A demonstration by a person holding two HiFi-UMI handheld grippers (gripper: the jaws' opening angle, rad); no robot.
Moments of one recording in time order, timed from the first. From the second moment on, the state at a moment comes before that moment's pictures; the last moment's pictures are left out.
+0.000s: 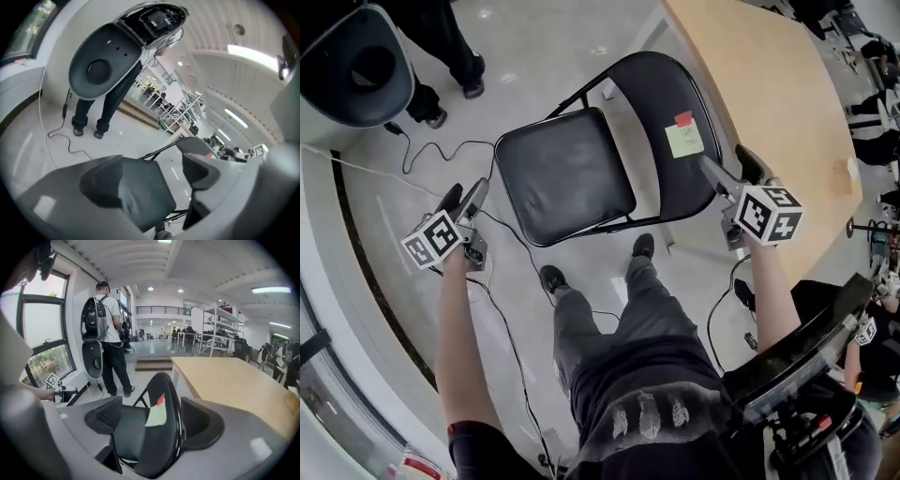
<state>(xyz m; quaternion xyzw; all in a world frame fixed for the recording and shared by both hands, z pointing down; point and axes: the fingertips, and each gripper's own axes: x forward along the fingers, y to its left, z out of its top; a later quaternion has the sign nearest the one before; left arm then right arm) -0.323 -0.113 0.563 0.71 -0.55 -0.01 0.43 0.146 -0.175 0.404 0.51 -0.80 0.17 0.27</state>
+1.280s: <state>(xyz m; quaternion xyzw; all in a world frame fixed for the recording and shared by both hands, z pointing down) -0.064 -0.051 0.188 0.85 -0.51 0.00 0.14 0.076 -0.077 0.242 0.26 -0.95 0.13 0.09</state>
